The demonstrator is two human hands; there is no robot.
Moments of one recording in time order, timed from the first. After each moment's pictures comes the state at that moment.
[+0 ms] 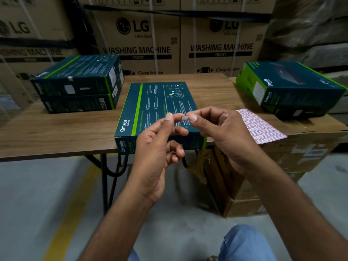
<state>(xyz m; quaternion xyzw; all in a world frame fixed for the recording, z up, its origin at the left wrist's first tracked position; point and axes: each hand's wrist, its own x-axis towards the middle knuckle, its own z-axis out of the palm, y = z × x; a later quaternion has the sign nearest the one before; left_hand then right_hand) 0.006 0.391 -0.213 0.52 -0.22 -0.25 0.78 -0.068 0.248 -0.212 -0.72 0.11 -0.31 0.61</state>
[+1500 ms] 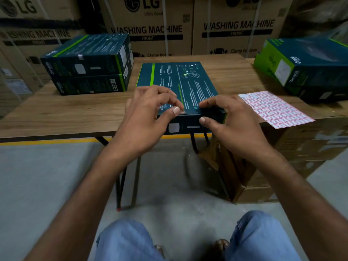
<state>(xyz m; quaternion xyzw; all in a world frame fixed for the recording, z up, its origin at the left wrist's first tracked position) 0.090 0.425 -0.224 0.78 -0.49 0.09 0.36 -0.050 0.243 -0.251 -0.89 0.16 -0.34 0.25</state>
